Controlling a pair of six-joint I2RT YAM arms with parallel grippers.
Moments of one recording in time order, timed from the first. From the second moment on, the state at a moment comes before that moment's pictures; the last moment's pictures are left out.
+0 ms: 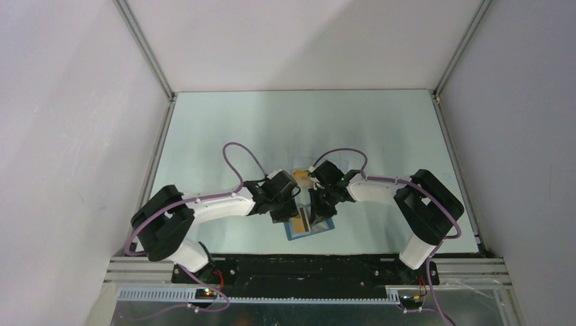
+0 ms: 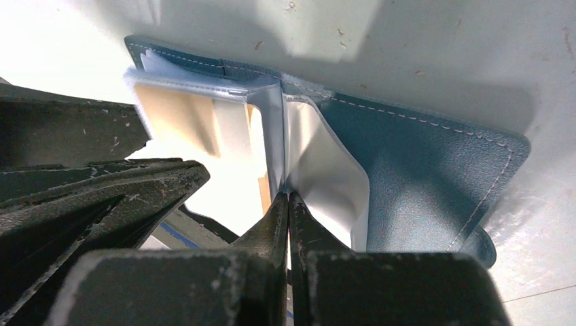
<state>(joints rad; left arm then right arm) -0.91 1.51 0.78 -0.37 -0.02 -1.12 0.78 1.69 0.87 -0.36 -0.39 0.62</state>
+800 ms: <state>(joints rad) -0.93 1.47 0.84 -0.38 -0.01 -1.11 0.79 1.68 0.86 -0.36 -0.38 0.62</state>
